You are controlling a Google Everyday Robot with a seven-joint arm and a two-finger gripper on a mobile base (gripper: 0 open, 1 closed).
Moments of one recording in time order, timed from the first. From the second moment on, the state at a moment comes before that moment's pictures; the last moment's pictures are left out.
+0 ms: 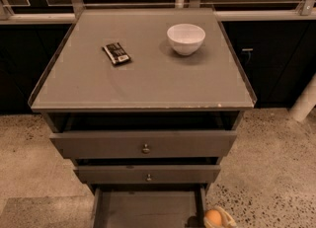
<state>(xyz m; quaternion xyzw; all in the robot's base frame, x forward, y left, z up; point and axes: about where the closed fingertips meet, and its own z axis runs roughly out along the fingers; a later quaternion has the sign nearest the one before) 0.390 -0.235 0.290 -0.20 0.71 0.33 0.59</state>
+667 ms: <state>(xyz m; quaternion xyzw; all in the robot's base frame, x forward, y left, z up) 0.384 -0.247 0.293 -0.18 0.71 0.32 0.60</state>
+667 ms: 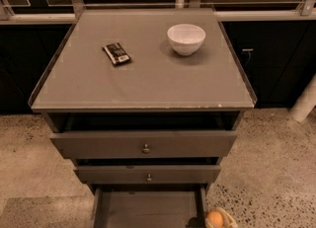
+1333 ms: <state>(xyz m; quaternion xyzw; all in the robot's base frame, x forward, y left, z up) 0.379 -0.238 0.432 -0.27 0.67 0.27 0.64</state>
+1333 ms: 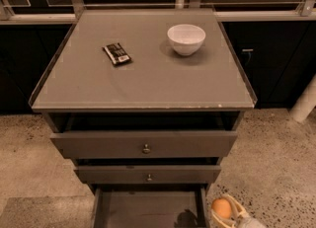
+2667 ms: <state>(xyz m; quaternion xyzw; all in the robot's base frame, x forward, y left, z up) 0.370 -0.211 0.612 -0.39 0.61 0.17 0.66</state>
